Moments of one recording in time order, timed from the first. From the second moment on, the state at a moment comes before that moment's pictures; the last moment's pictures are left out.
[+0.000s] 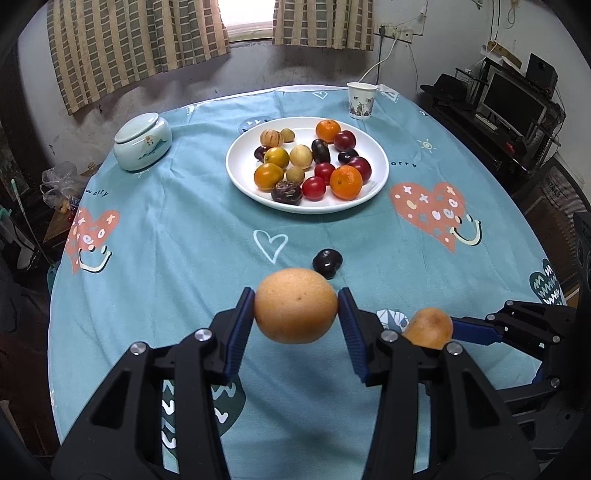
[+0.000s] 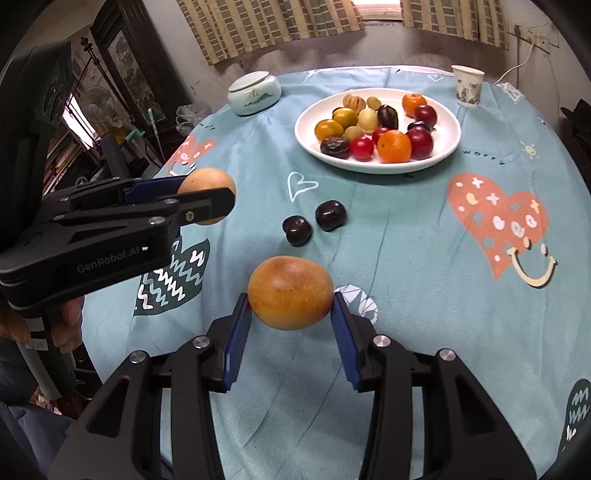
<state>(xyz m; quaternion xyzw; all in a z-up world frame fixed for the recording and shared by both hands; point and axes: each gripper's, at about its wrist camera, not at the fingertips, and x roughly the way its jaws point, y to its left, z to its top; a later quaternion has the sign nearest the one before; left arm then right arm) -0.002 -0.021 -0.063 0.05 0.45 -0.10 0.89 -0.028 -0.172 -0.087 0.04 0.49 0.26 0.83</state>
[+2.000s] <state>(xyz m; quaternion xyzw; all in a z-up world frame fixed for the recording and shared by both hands) 0.061 -0.031 -0.072 0.04 0.46 -0.08 0.88 0.061 -0.199 -0.101 0.07 0.49 0.27 0.83</state>
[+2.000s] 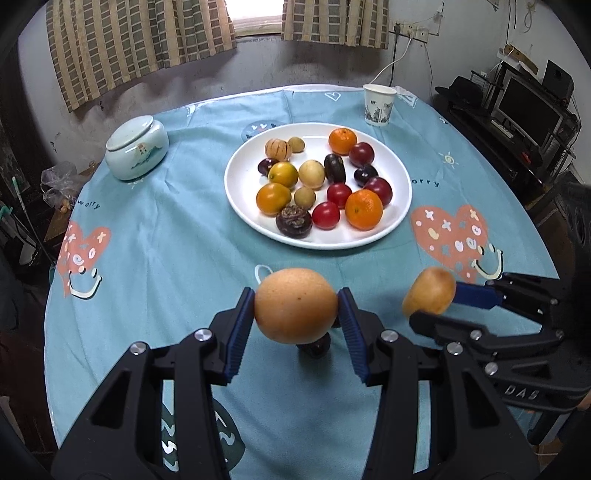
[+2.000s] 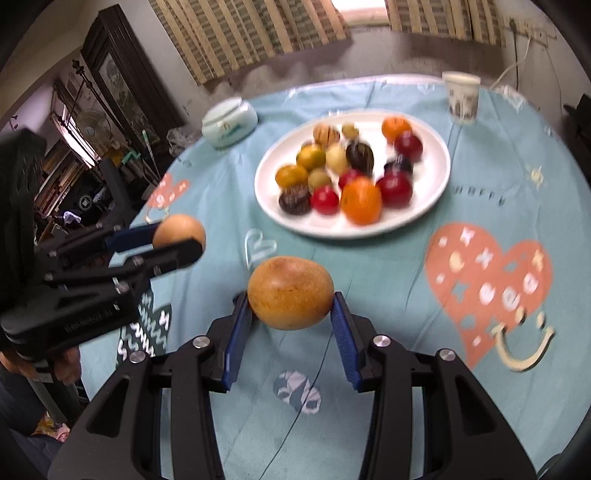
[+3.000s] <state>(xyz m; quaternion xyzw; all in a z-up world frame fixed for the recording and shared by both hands) 0.054 -0.013 -0.066 0.02 0.45 -0.06 0.89 0.063 -0.189 -0.090 0.03 0.48 0.27 0.83</state>
